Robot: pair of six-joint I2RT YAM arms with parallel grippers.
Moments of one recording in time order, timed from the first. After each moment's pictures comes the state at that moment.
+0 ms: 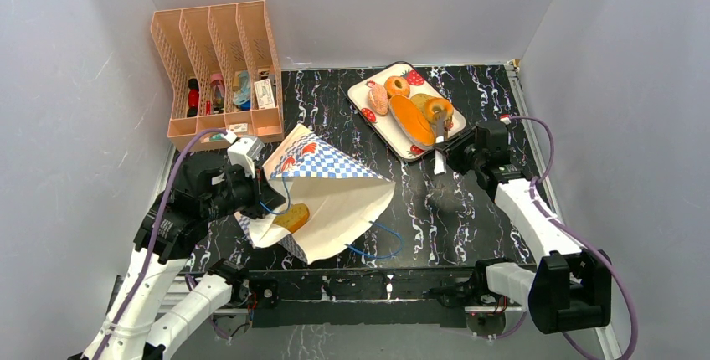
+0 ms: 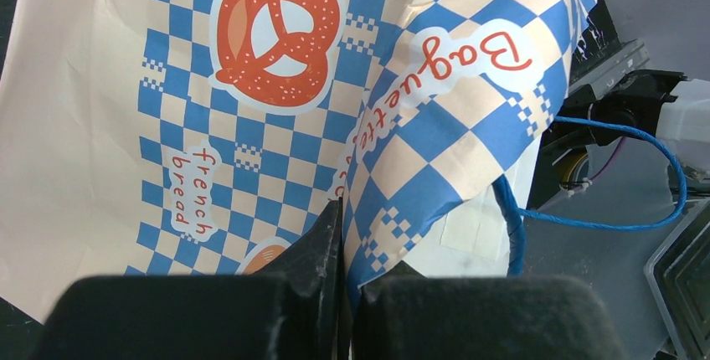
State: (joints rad) left arm -0.43 0.67 1.01 -0.98 0.33 -0.29; right arm 0.10 1.11 0.72 -0.24 -0.11 1.02
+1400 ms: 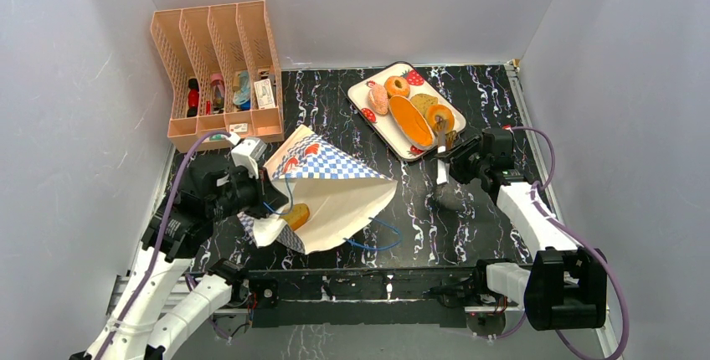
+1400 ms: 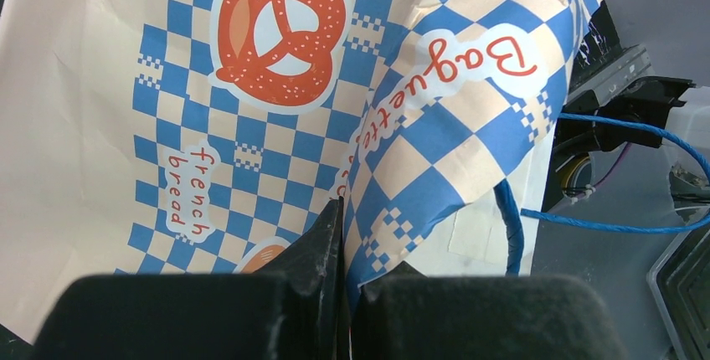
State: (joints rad) left arm -0.43 0.65 0.94 -0.91 0.33 -0.31; right arm 0.02 1.13 0.66 -0.24 -0.21 1.01
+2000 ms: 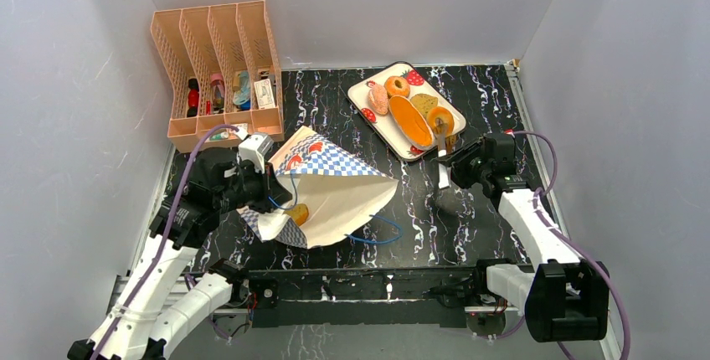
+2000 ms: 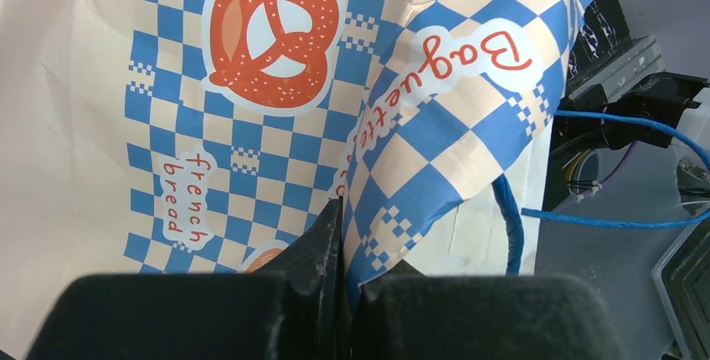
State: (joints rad) left arm -0.43 0.72 0.94 -0.88 0.34 -0.29; right arm 0.02 1.07 0.63 -0.28 -0.21 1.02
